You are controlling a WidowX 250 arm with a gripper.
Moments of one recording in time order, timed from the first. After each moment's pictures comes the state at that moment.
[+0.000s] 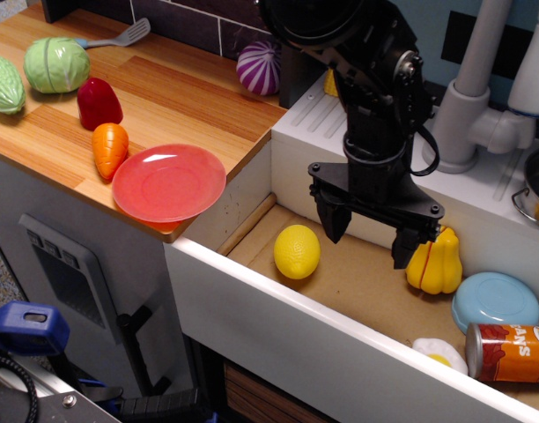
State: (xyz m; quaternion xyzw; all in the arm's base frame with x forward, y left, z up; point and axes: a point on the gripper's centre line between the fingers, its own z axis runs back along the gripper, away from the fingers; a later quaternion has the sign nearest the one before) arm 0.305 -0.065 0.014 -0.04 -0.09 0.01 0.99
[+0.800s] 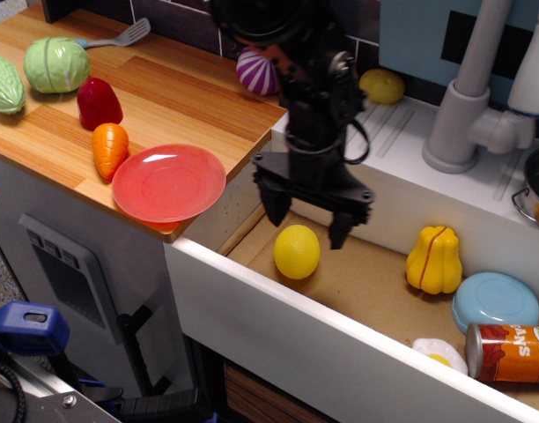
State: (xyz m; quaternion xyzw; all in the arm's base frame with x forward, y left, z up) arm 0.309 -0.004 -0.008 0.00 -0.10 0.05 0.99
